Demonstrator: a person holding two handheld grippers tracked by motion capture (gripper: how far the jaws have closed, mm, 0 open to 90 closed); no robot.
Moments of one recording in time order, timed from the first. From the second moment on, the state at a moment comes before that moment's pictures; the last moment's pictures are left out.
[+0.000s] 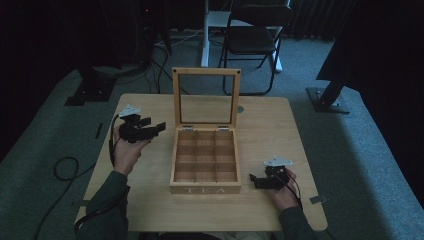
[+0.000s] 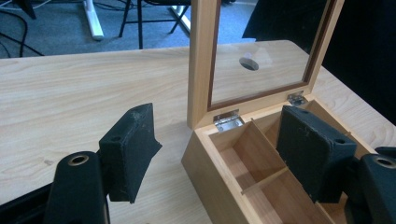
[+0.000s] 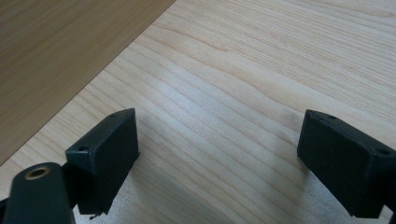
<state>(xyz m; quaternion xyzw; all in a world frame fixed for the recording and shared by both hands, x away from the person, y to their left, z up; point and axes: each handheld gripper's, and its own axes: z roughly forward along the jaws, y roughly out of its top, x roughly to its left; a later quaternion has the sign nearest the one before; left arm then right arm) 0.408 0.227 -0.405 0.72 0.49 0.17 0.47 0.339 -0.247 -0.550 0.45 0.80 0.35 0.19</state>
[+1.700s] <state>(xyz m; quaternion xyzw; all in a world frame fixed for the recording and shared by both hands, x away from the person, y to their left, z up) 0.498 0.190 -0.409 0.73 0.47 0.20 0.46 0.340 -0.246 -0.550 0.45 0.80 0.35 0.19</state>
